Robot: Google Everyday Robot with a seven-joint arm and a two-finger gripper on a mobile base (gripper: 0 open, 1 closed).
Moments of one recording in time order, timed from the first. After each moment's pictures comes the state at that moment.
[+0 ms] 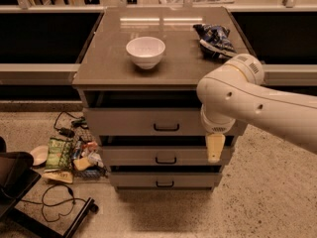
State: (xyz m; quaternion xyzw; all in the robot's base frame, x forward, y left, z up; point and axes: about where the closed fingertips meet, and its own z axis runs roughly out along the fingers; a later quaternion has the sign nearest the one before) arm 0.543 -0.170 0.717 -0.67 0.72 -0.14 0.09
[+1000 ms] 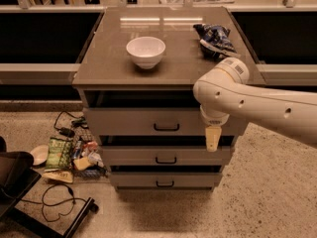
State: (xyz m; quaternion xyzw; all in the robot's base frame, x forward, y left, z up) arm 0.606 -0.191 0.678 -0.64 0.74 -0.18 0.09
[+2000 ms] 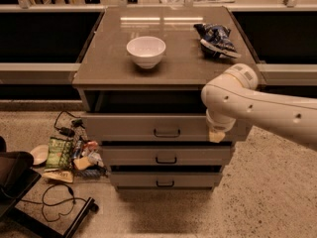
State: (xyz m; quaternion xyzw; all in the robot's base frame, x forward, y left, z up) arm 0.591 -0.209 0.661 -0.60 0.78 -0.15 0.09
